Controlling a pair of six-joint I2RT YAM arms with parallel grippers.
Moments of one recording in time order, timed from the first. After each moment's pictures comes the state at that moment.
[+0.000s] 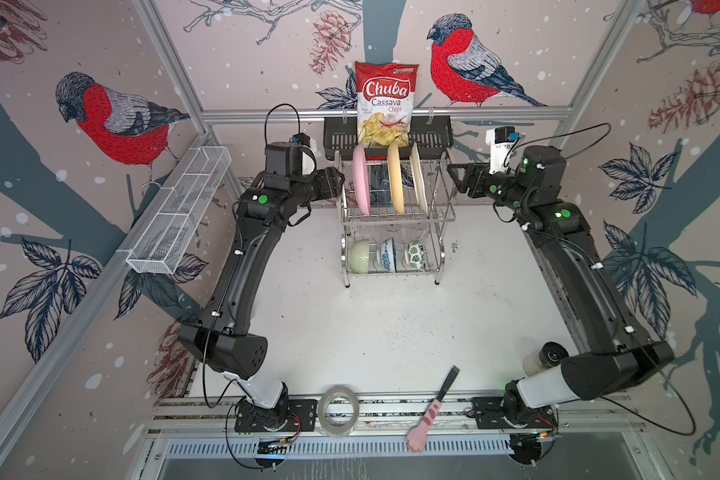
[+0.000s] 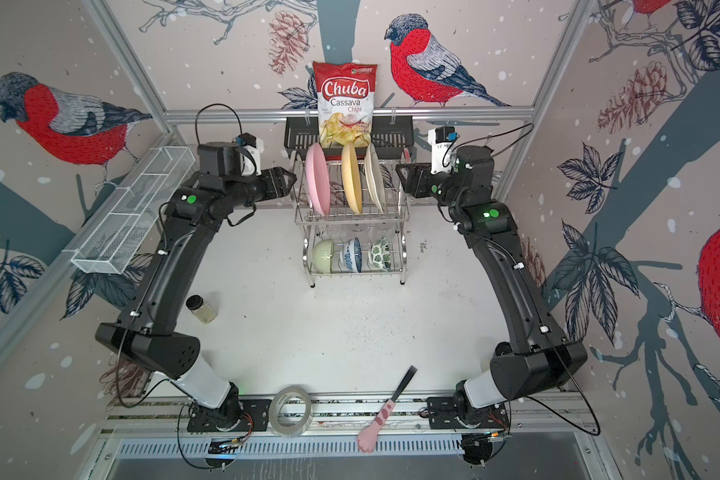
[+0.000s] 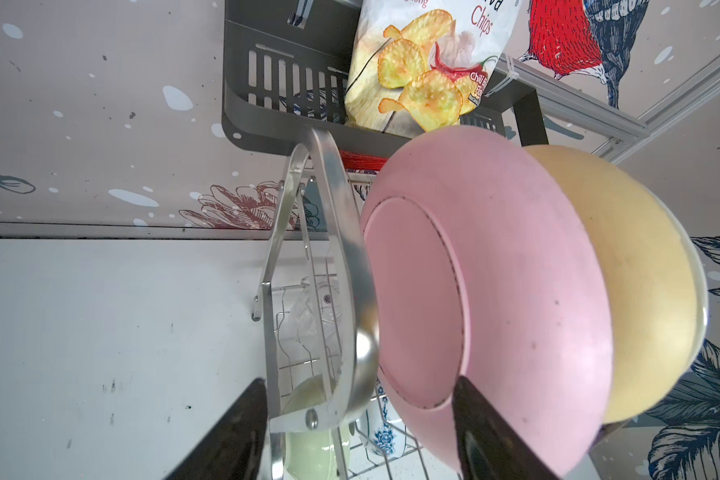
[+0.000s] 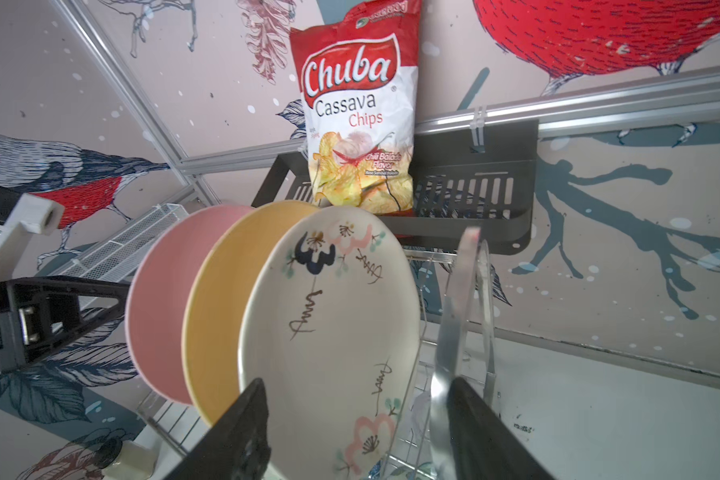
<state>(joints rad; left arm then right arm) -0.26 1.62 1.99 -0.81 0.20 -0.36 0.32 1.48 1.79 -0.47 -0.35 0.21</state>
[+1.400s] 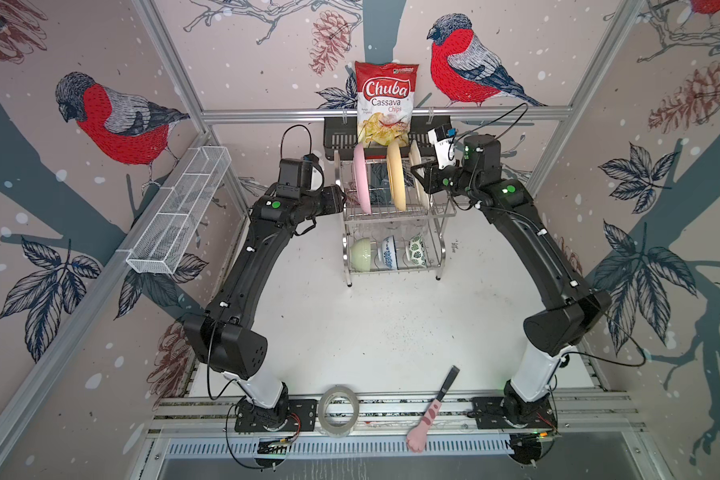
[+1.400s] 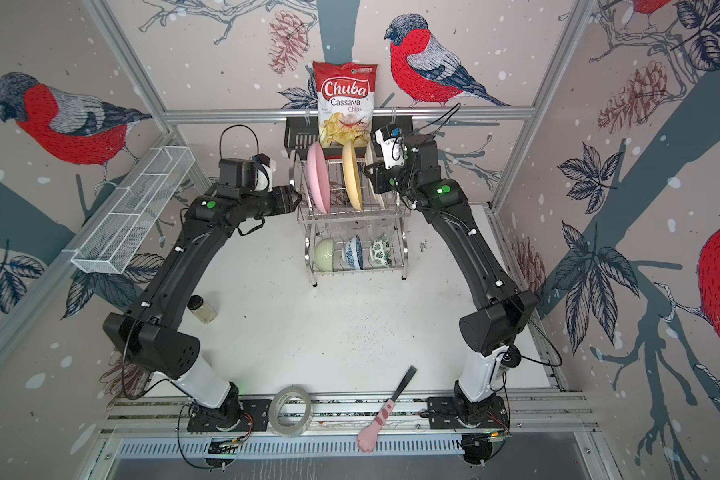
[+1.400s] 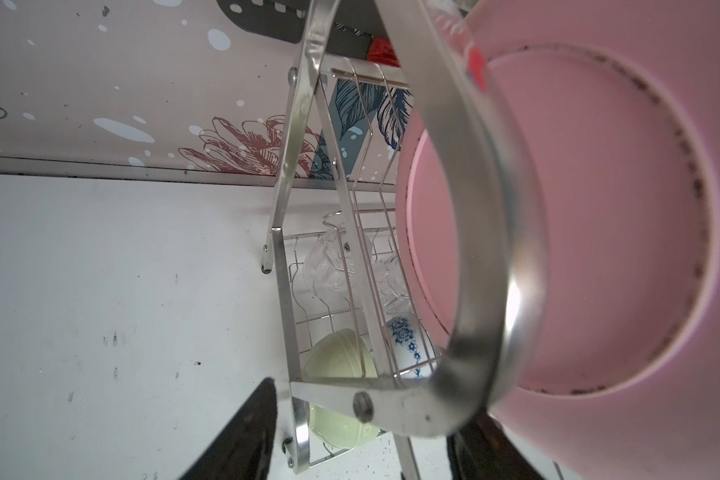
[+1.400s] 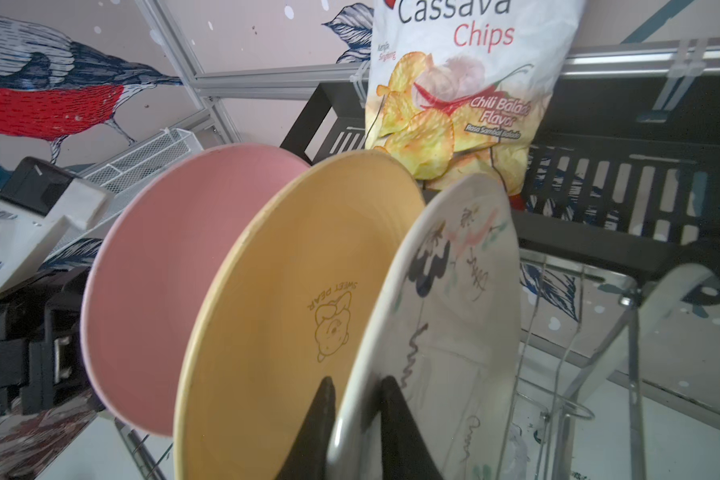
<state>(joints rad) -0.27 1.65 1.85 -0.78 0.21 -0.34 0.46 1.82 2.12 -0.60 -0.29 0.10</state>
